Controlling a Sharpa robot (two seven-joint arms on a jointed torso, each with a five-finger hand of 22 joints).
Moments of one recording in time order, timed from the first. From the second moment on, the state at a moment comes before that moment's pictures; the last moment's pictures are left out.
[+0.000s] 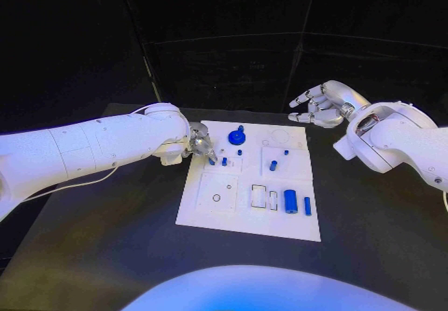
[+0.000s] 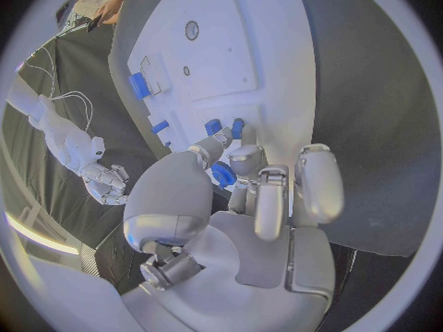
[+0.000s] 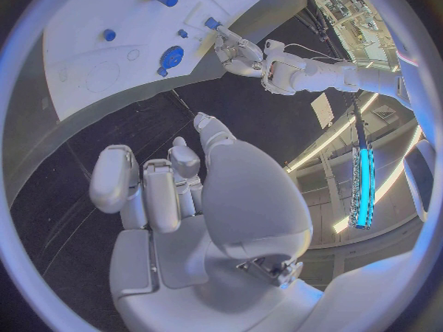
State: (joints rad) left arm 1.25 -0.72 -0.09 1.33 -1.05 0.16 -0.52; left_hand 1.02 -0.02 0.56 -0.10 0.05 0.92 0.05 0.65 0.40 1.31 -0.02 1.14 0.91 1.47 -0.08 1.57 1.31 0.08 1.41 0.04 1.33 1.26; right arm 1.30 -0.79 -0.05 1.48 -1.02 -0.38 -0.06; right_hand 1.39 -0.05 0.06 0.12 0.40 0.84 0.17 0.22 0.07 1.22 0.08 1.18 1.06 1.46 0.01 1.42 1.28 0.08 1.31 0.11 1.38 1.13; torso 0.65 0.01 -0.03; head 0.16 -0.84
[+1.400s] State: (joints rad) left arm 1.25 -0.71 -0.09 1.30 -1.05 0.17 -0.52; left_hand 0.92 -0.07 0.38 -0.01 0.05 0.94 0.04 0.68 0.40 1.31 -0.02 1.15 0.91 1.47 -0.08 1.57 1.31 0.08 1.42 0.03 1.33 1.28; right arm 1.30 -0.79 -0.05 1.48 -1.02 -0.38 -0.06; right_hand 1.39 -0.05 0.06 0.12 0.40 0.84 0.17 0.22 0.07 1.22 0.08 1.18 1.06 1.46 0.01 1.42 1.28 0.08 1.31 0.11 1.38 1.13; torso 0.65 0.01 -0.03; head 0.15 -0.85
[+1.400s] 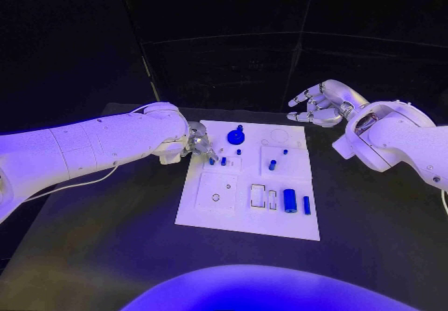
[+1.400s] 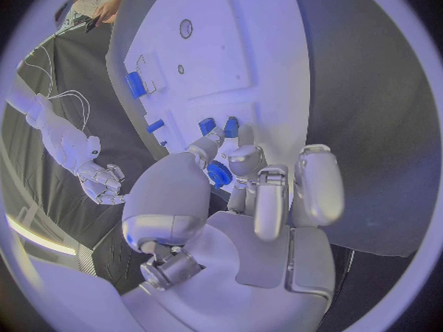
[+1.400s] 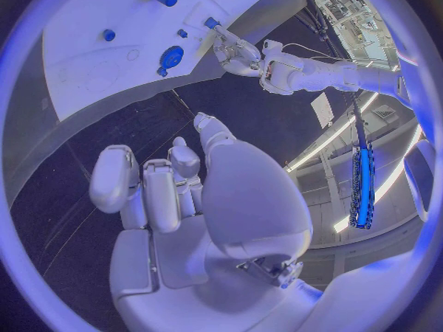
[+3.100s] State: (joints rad) left arm 1.26 -0.60 -0.15 1.23 -1.06 -0.16 -0.01; left_hand 1.30 -0.06 0.26 -0.14 0.05 0.82 0.16 0.34 0.14 0.84 0.11 0.52 0.26 1.38 0.03 1.34 1.12 0.17 1.14 0.13 0.89 0.86; right arm 1.30 -0.77 -0.05 1.46 -1.01 -0.37 -0.05; right_hand 1.39 -0.05 0.06 0.12 0.40 0.84 0.17 0.22 0.07 1.22 0.08 1.18 1.06 1.46 0.01 1.42 1.28 0.08 1.31 0.11 1.38 1.13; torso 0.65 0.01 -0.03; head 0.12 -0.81
